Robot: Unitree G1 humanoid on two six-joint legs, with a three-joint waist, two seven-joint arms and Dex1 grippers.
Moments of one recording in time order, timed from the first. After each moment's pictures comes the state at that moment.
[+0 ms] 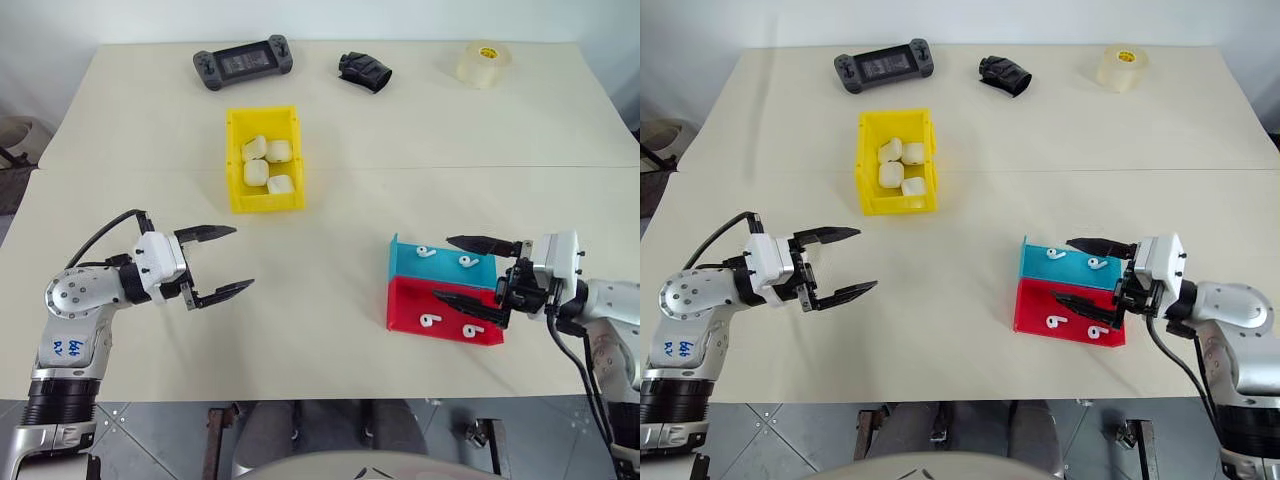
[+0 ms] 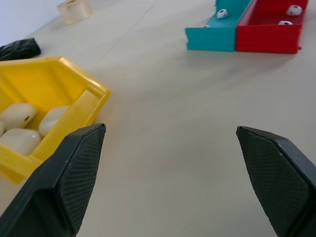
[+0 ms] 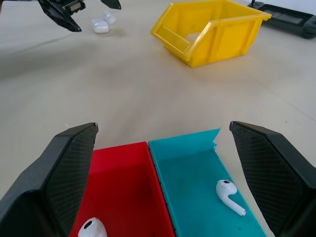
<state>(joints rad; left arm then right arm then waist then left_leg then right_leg) -0.19 0.70 0.14 0.01 -0.38 -0.14 -1.06 -0.06 -0.72 -0.23 -0.16 0.56 0.08 1.21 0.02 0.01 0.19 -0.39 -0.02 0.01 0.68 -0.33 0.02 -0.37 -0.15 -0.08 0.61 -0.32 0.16</state>
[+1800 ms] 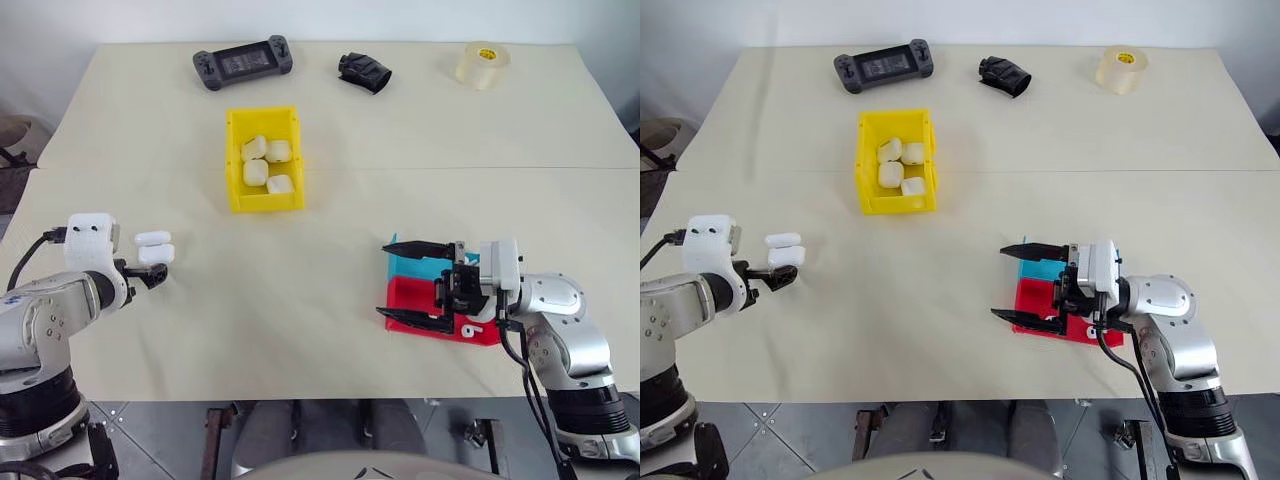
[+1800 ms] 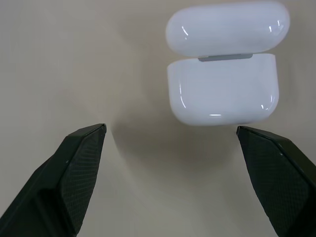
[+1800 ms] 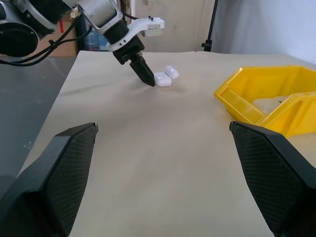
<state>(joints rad) -0.34 0.66 0.45 -0.41 -0.44 1.62 -0.05 -0.18 -0.58 -0.02 -0.23 0.57 0.06 1.24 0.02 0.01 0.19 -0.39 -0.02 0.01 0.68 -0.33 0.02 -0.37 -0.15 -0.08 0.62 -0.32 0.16</state>
